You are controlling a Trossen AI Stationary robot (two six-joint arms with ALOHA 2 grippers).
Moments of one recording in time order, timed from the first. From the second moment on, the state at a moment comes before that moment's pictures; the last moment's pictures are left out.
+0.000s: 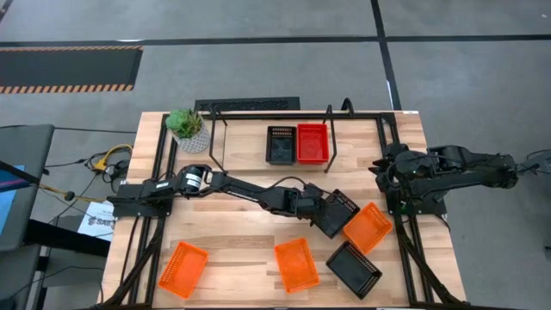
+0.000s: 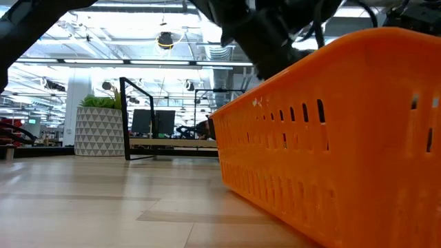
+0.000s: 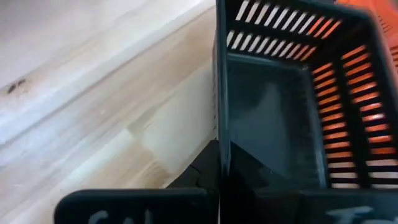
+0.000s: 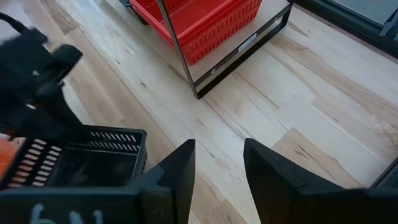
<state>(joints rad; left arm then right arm) -0.14 2.37 1.89 -0.39 -0.27 -0.94 0.04 0.43 0.68 -1.10 0.39 0.67</state>
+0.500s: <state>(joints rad) -0.13 2.36 2.35 -1.02 -0.28 -0.94 0.04 0.43 0.68 -1.10 0.39 0.67</state>
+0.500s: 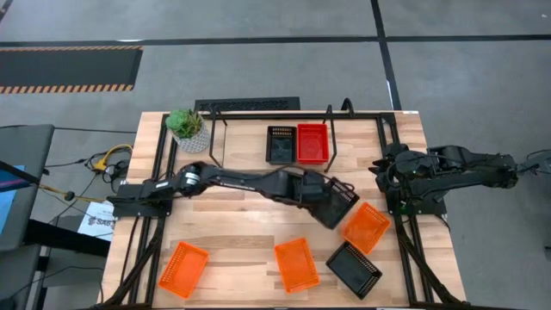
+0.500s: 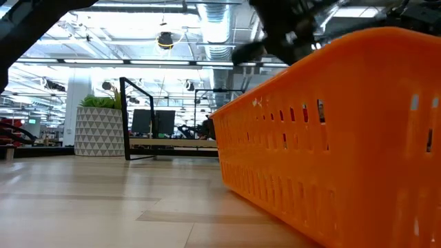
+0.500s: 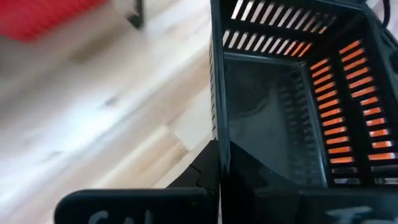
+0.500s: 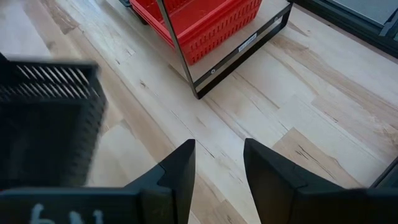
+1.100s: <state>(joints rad) -0.06 2.05 2.31 -1.54 -0.86 -1.32 0.04 0.43 0.68 -1.10 0.39 0.67</state>
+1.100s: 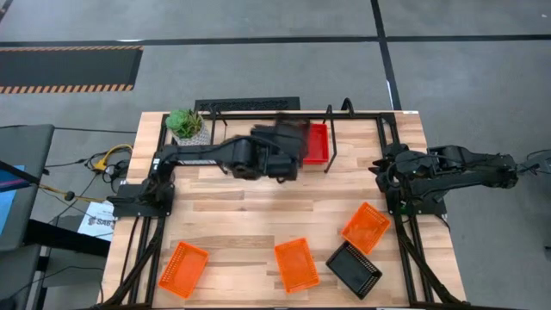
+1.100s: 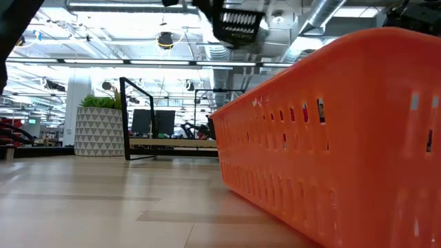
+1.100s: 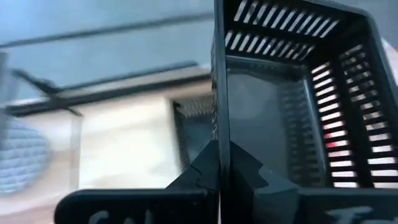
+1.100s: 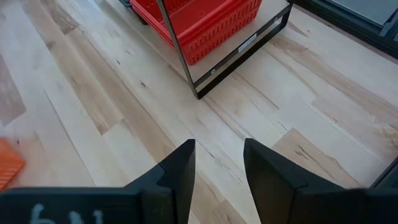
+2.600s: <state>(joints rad) 0.17 2.28 2.31 -1.46 -0.66 -1.30 0.04 0.43 0.68 -1.10 0.39 0.67</state>
